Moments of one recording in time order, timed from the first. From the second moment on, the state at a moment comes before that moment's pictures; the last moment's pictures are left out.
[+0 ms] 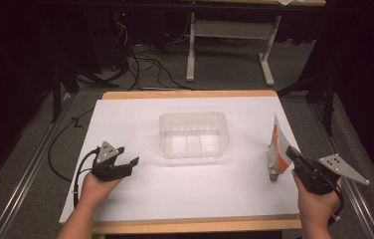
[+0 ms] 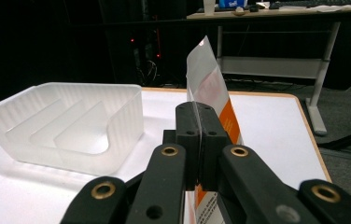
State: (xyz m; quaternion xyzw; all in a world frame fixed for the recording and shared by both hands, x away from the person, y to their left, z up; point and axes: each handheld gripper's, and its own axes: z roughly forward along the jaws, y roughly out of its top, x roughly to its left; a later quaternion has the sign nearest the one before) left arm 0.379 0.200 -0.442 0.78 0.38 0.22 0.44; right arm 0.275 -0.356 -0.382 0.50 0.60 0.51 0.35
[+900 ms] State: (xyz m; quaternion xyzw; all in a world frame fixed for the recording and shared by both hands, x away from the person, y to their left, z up) left arm 0.378 0.198 -0.444 0.79 0.38 0.22 0.44; right arm 0.290 -0.356 -0.416 0.54 0.62 0.46 0.34
